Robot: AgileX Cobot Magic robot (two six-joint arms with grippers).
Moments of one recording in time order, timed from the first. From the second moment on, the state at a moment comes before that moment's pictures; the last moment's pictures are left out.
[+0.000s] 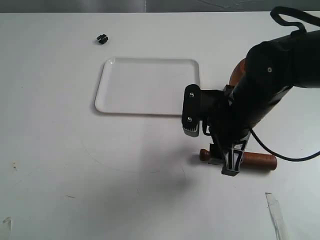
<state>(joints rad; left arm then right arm) 0.02 0.00 0.00 0.07 0.44 0.35 0.73 1.68 -0.87 0.15 0.71 -0.94</state>
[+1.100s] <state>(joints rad) 0.02 0.00 0.00 0.07 0.44 0.35 0.75 1.46 -0.86 0.08 0.30 -0.72</state>
